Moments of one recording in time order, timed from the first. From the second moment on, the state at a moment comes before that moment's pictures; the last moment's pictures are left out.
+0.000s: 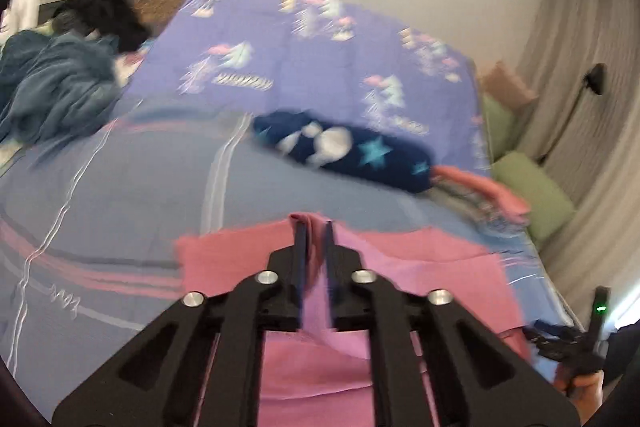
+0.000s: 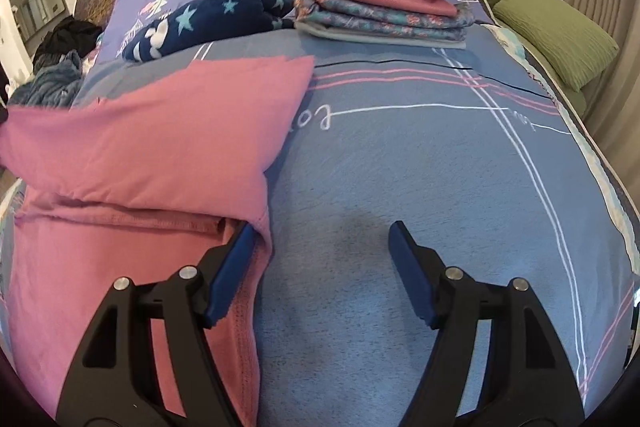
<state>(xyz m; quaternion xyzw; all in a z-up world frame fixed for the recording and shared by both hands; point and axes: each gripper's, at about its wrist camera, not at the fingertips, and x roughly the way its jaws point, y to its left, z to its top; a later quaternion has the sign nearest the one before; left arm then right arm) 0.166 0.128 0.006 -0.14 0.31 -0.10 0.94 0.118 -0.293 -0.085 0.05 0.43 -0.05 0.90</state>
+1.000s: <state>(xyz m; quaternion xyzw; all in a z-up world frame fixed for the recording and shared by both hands) 0.150 0.164 -0.073 -0.12 0.42 -0.01 0.90 0.111 -0.332 -0.084 0.11 0.42 -0.11 0.89</state>
